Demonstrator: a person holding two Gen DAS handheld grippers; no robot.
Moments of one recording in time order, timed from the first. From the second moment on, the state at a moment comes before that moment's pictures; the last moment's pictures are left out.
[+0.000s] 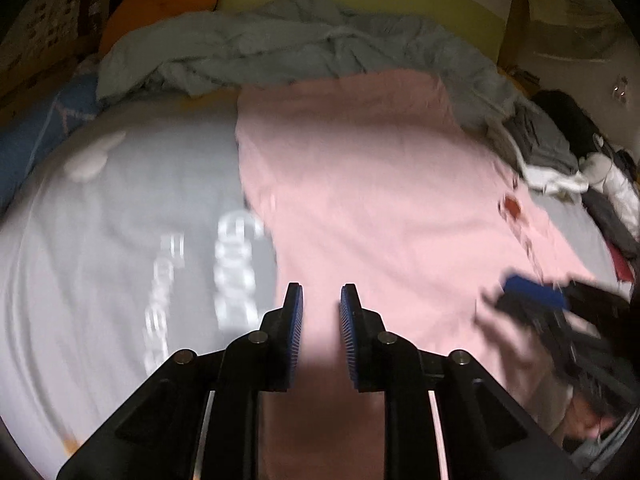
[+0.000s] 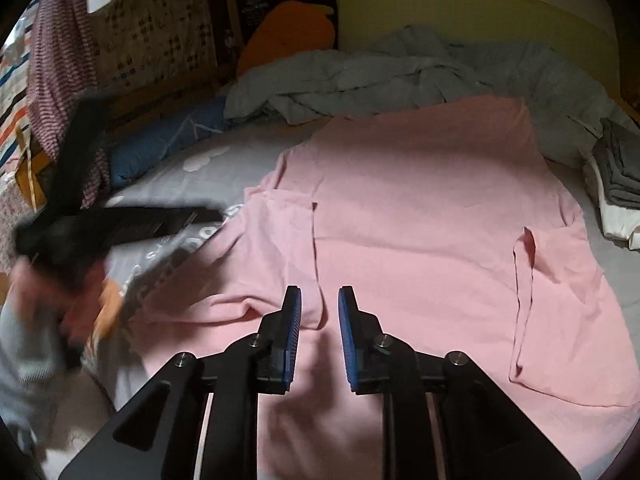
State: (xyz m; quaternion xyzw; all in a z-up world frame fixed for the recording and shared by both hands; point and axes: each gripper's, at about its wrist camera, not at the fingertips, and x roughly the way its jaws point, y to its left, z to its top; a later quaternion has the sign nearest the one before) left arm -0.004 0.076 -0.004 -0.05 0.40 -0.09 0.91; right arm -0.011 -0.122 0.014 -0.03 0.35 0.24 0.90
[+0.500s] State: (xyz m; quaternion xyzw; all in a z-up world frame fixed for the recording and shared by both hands) left arm -0.081 0.073 -0.027 -0.05 0.40 -0.06 0.91; right arm -0.014 -0.117 -0.003 -0.04 0.38 0.29 0.88
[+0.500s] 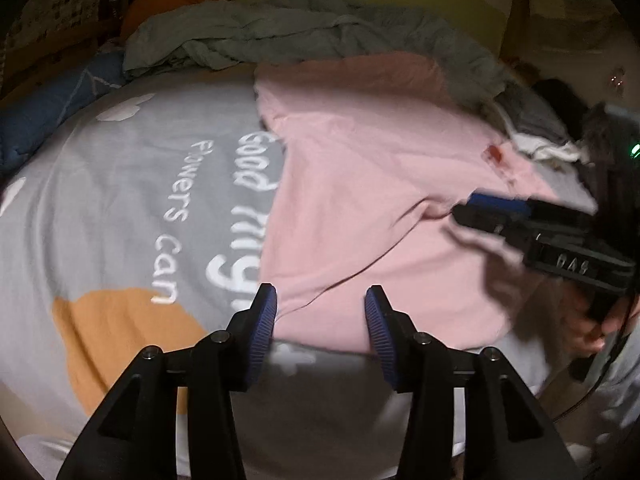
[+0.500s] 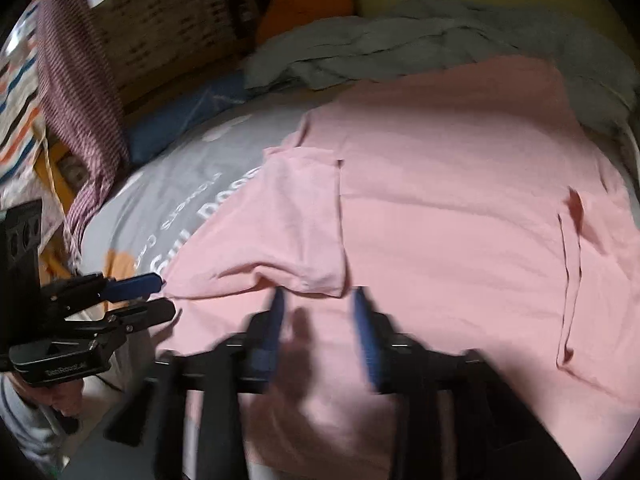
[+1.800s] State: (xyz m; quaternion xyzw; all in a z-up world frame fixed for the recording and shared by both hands) left arm -0.069 0.074 -0.036 -0.04 0.39 0.03 0.92; right arm -0.007 -0.118 -0.011 -0.08 0.36 0.20 0.91
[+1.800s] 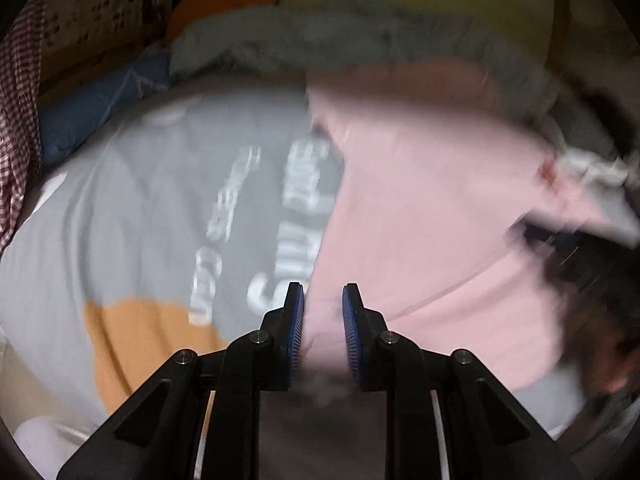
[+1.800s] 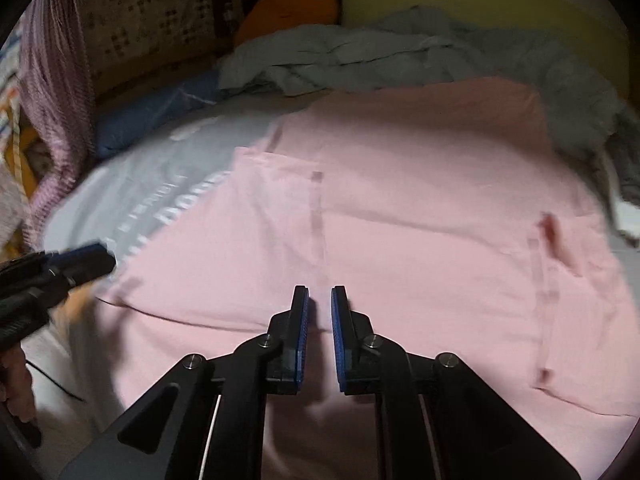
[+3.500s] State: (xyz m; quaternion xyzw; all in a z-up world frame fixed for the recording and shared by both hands) left arm 0.150 -0.120 0.008 -0.21 0.46 -0.24 0.83; right arm -0.044 -0.242 0.010 -0.06 0.32 0.14 0.94
